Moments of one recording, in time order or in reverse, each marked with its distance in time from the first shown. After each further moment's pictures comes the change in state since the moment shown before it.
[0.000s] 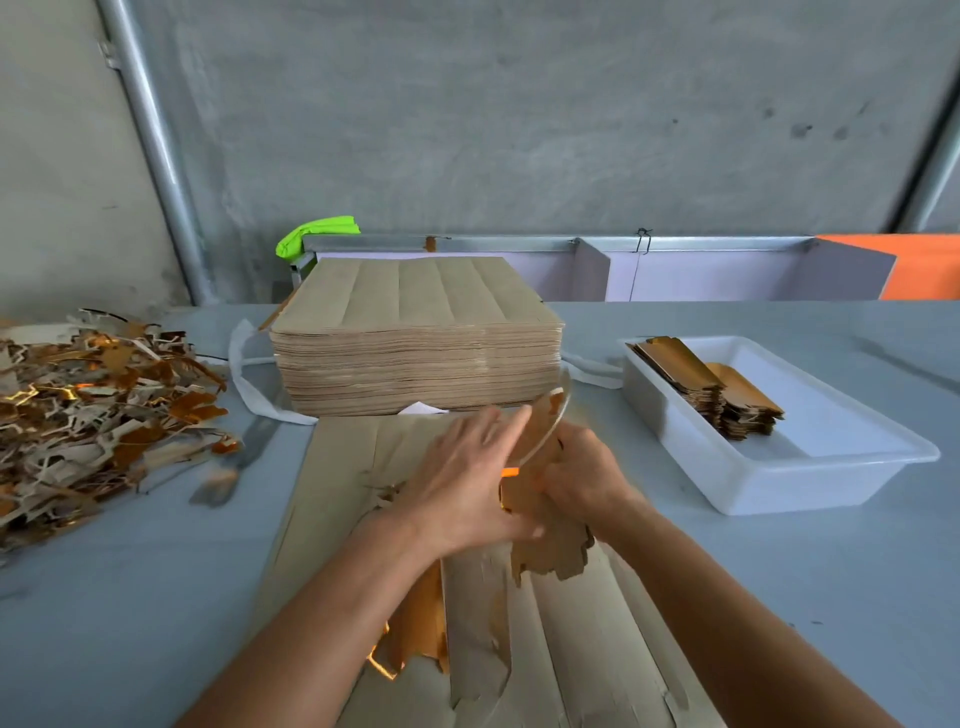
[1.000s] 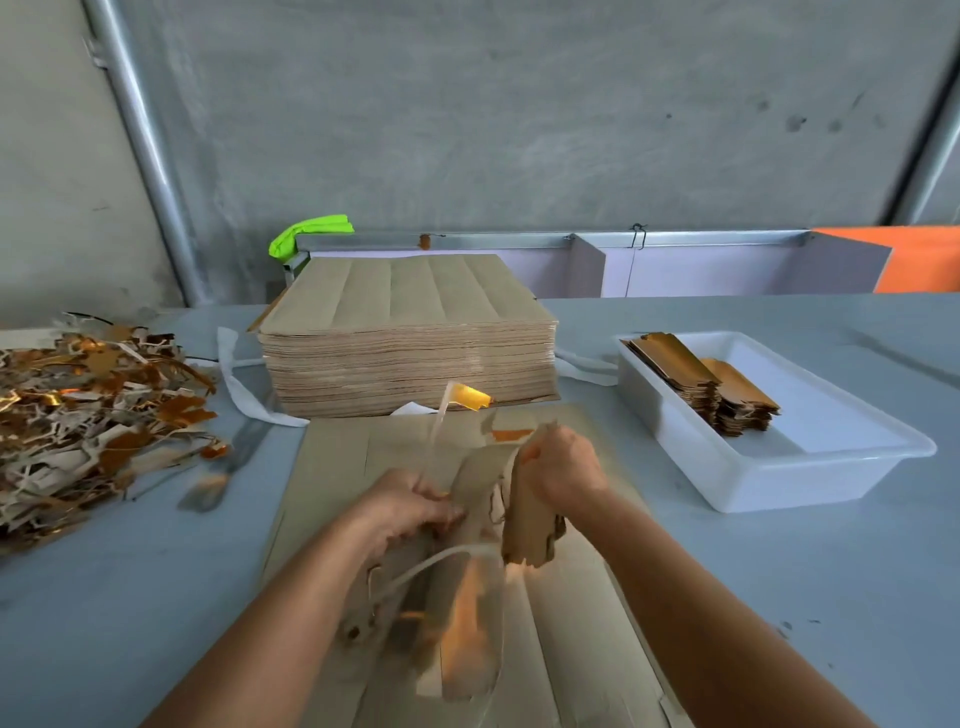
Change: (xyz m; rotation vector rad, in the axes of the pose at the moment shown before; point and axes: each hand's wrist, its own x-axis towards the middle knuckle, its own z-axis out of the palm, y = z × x) left_hand -0.009 -0.048 0.017 -0.721 -0.241 -0.797; right_hand 0.037 0.021 0.023 -0.148 0.044 0.145
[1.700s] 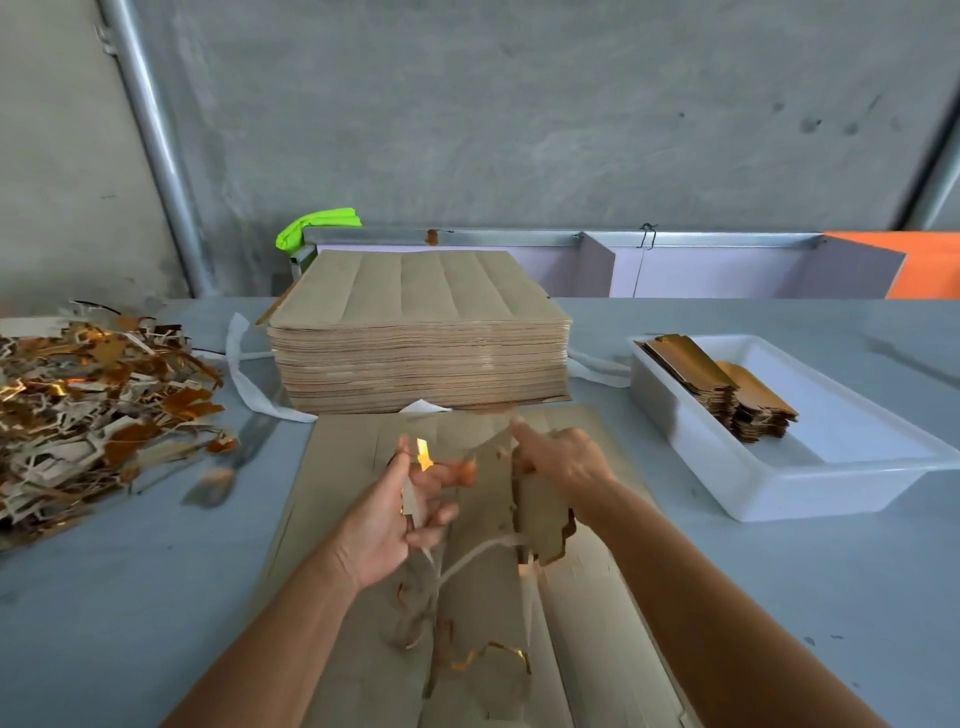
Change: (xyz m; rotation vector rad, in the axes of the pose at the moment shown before) left_hand 0.008 -0.028 -0.007 -0.920 -0.414 0.230; right_hand 0.019 -0.006 0.006 0.252 -0.087 0.179
